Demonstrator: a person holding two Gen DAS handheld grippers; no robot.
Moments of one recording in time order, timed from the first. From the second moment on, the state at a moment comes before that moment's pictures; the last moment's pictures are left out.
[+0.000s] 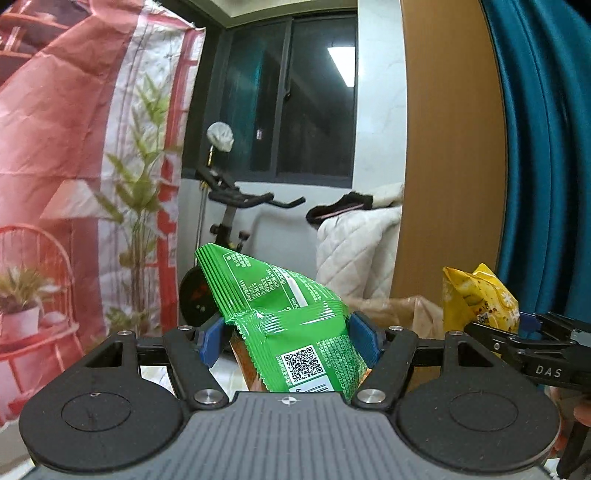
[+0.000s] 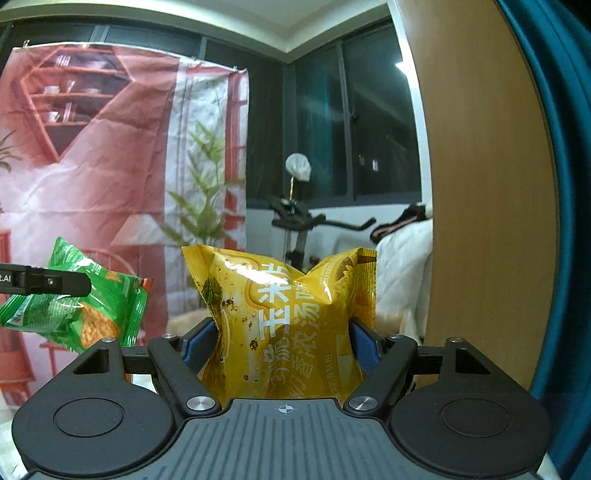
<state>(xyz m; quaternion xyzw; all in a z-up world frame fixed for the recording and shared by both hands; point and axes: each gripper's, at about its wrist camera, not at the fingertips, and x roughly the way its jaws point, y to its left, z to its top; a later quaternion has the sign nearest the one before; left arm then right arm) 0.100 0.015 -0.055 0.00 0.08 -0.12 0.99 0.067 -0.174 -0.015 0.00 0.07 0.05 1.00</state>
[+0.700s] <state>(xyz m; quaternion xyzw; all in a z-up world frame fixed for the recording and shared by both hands) 0.234 -0.032 -0.034 0.01 0.13 -0.17 0.98 0.217 -0.200 -0.028 0.01 0.15 0.03 0.99</state>
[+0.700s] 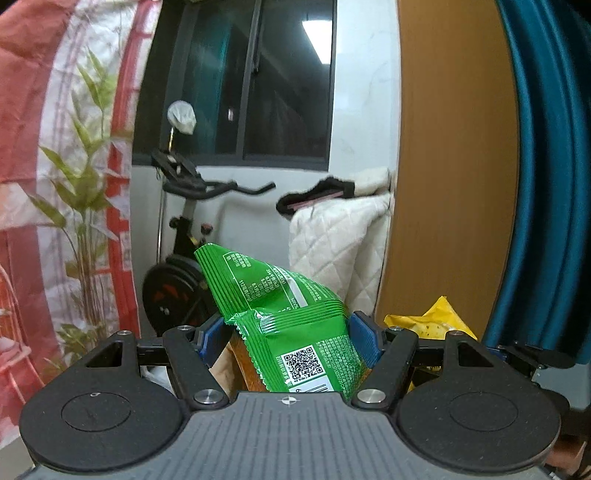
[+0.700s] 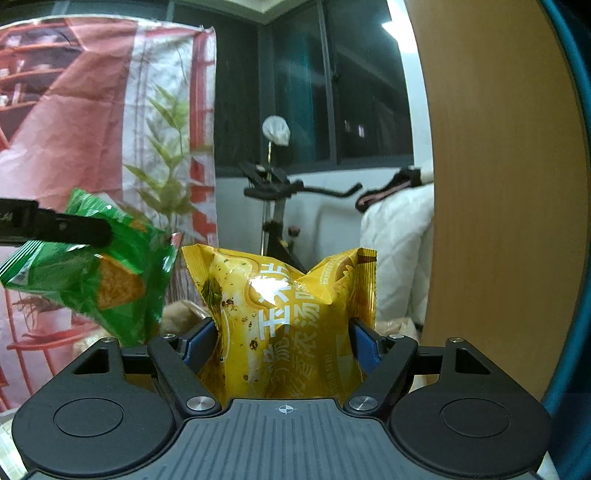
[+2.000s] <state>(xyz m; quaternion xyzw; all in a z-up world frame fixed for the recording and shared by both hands) 0.157 0.056 -0.111 -0.05 0.26 -0.14 0.95 0.111 -0.197 -0.068 0.05 0.19 0.01 0.98</state>
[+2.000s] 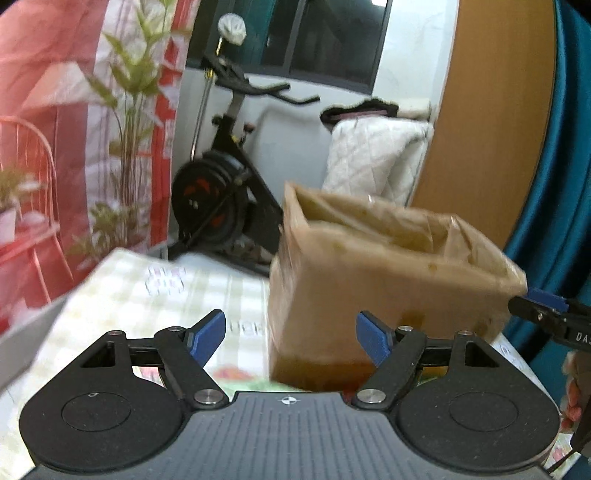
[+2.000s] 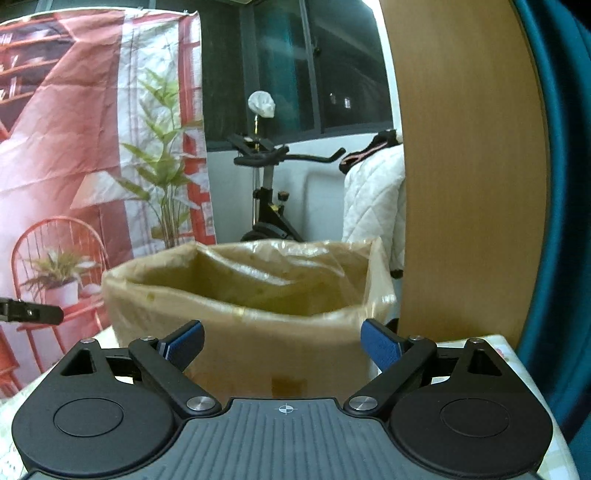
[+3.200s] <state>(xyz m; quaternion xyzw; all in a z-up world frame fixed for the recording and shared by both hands) 0.173 -0.027 -0.207 -0.03 0.42 -0.18 0.89 0.102 -0.182 -0.197 0.06 0.37 0.04 0.93</state>
